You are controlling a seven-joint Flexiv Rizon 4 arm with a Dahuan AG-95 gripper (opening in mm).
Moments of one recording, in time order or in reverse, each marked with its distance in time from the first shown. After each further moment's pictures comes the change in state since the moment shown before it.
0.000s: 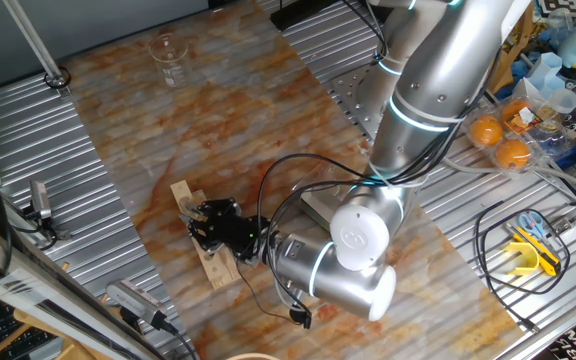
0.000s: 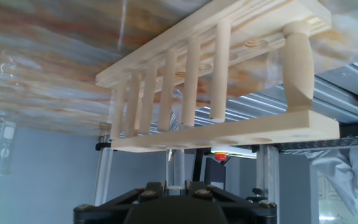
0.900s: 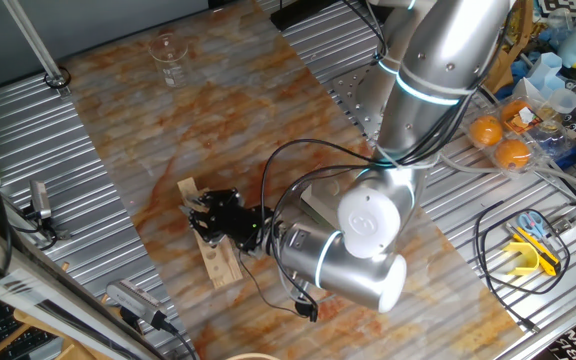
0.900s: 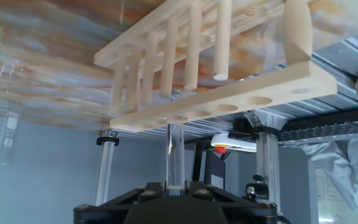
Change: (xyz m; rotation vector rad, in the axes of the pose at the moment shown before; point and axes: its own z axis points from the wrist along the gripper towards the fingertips) arm 0.031 0.009 -0.012 0.007 -0.012 0.004
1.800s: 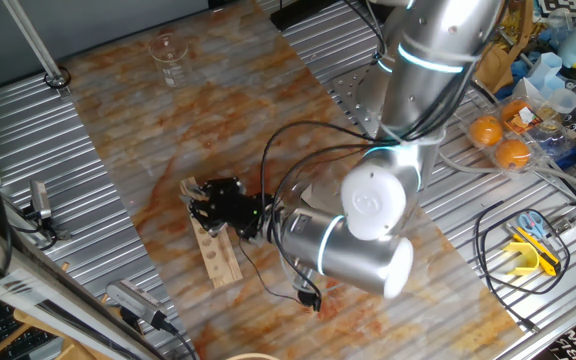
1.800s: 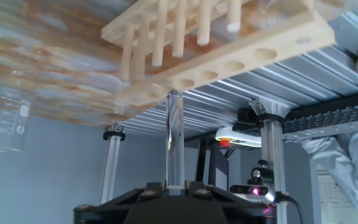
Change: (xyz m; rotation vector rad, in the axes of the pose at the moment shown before) arm 0.026 0.016 -0.002 0.005 -0.049 0.031
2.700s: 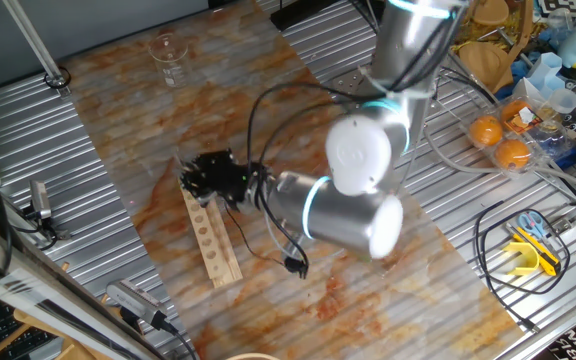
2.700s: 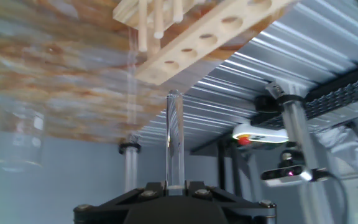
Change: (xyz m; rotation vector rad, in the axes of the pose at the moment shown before) arm 0.034 0.037 0.021 -0.041 -0.103 0.130
